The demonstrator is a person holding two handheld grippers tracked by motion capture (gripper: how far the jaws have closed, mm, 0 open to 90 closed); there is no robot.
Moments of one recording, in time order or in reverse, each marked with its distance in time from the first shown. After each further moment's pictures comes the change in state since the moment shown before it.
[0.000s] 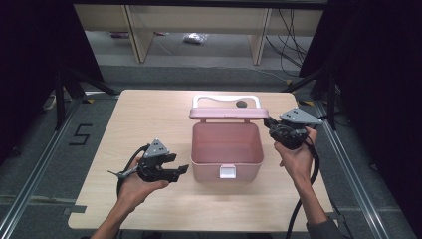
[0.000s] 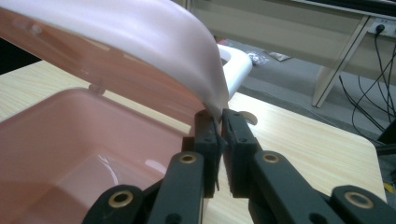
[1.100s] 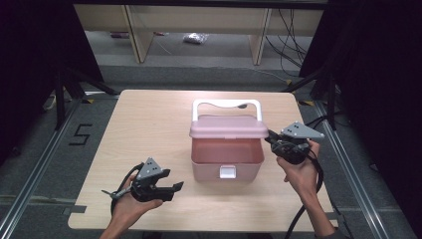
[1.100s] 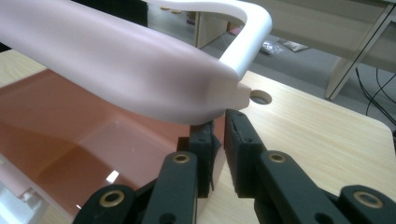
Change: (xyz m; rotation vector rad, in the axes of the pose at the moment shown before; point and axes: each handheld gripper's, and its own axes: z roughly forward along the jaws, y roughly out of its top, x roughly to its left) left arm -0.010 -0.046 -0.010 0.000 0.002 -0.010; right arm 0.006 -0.026 -0.019 0.040 0.049 -0.066
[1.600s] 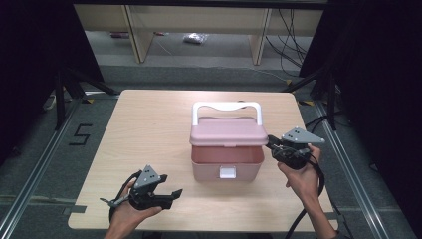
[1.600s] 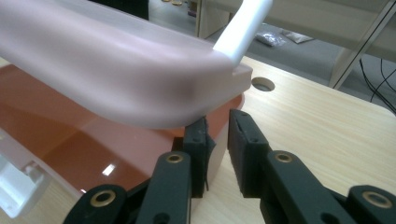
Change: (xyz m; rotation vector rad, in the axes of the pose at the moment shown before) left arm -0.005 -0.019 0.000 -0.025 -0.008 -0.021; right arm 0.001 -0.014 -0.002 0.013 0.000 0.007
